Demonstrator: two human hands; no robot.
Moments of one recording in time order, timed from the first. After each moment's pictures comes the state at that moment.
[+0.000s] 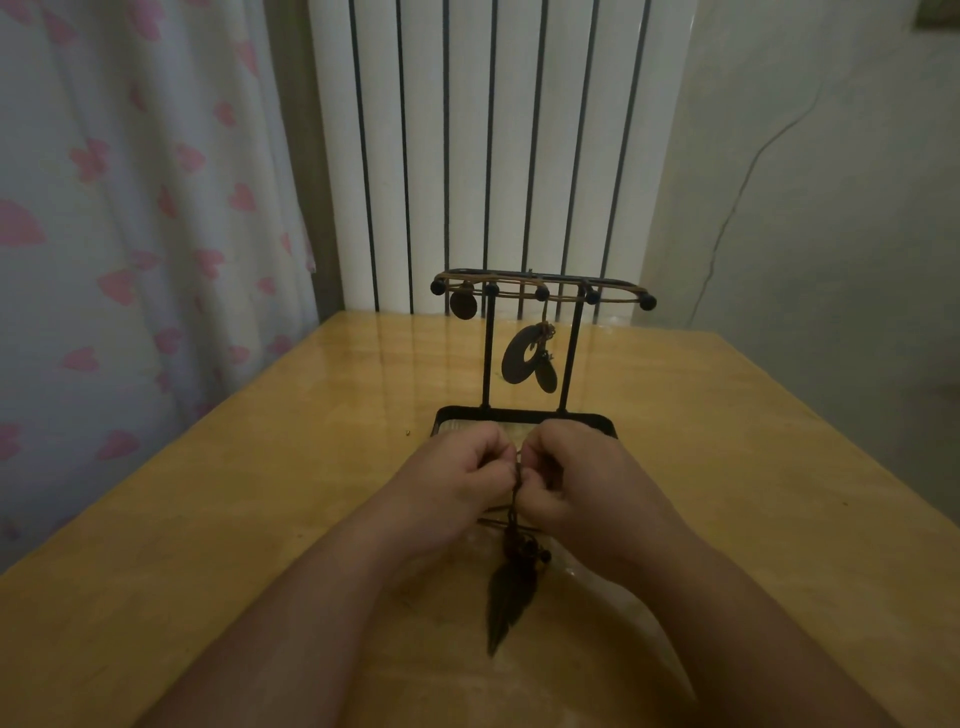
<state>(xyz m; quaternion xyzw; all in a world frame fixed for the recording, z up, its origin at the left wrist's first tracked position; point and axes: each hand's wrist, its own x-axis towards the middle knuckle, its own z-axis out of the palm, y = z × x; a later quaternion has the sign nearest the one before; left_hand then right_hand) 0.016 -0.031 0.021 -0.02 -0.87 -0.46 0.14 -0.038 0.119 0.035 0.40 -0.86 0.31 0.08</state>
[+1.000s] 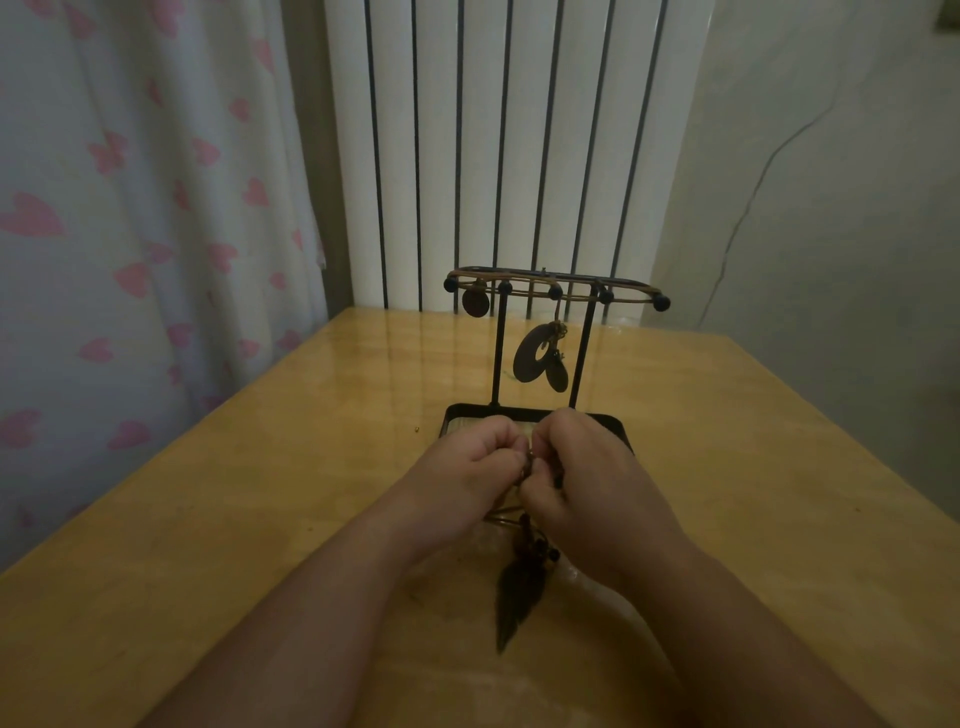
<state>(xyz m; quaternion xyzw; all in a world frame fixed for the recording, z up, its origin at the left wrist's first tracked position) 0.014 -0.033 0.016 -0.03 -0.81 -0.57 0.11 -0.033 0.111 0.029 0.41 -0.84 0.32 0.13</state>
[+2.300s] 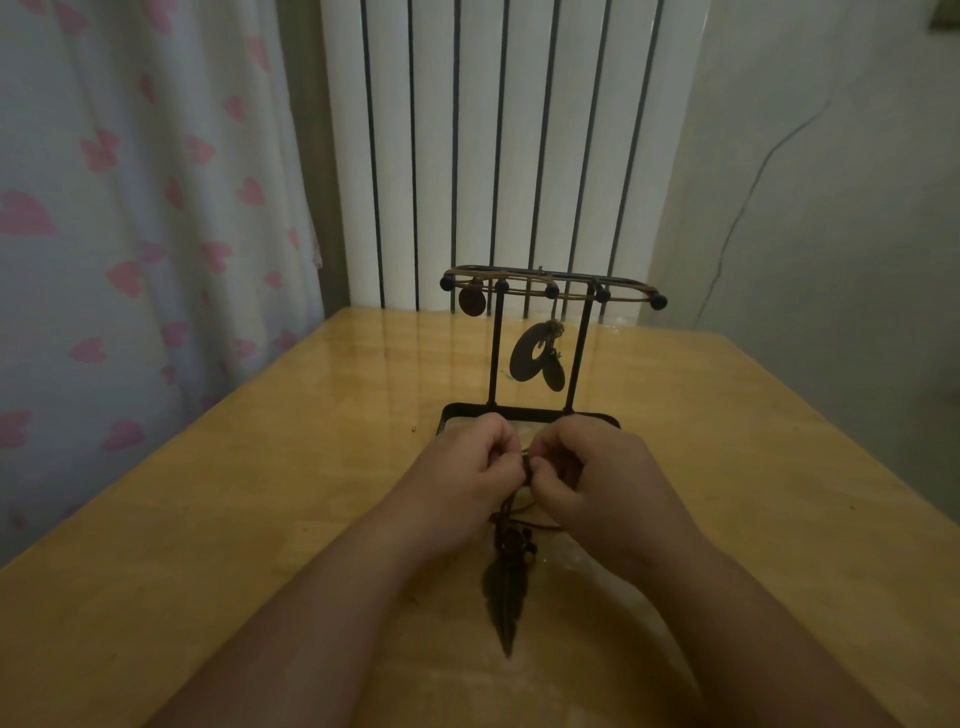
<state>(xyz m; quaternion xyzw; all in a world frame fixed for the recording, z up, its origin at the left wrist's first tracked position) 0.013 -0.027 0.017 0.01 -0.89 -0.42 0.17 -0.041 0.120 0.030 0.38 -0.85 0.33 0.11</state>
